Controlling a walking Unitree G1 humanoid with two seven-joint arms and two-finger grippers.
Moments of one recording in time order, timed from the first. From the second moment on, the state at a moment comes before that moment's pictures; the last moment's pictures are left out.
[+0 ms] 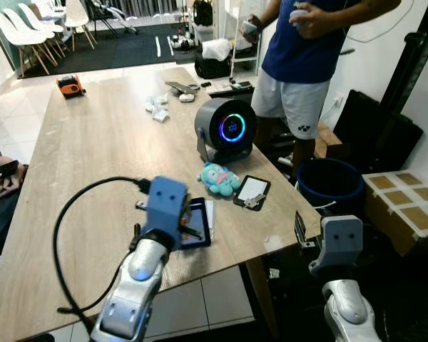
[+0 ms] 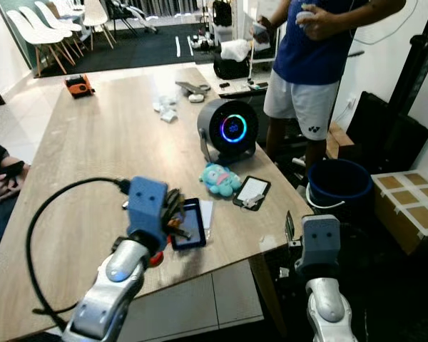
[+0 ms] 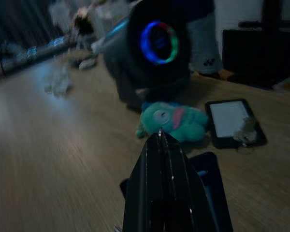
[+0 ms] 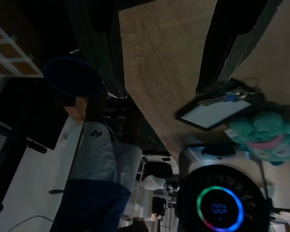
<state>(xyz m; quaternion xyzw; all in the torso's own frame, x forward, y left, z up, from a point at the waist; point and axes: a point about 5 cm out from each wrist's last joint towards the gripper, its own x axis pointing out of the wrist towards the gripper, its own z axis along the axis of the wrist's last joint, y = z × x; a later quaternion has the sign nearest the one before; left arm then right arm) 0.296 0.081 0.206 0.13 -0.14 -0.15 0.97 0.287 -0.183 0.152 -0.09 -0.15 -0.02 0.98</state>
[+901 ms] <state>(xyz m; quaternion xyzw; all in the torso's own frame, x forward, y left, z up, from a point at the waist) 0.297 0.039 0.212 0.03 -0.13 -0.21 0.97 0.288 -0.176 0.150 -0.08 -0.15 -0.02 0.99</state>
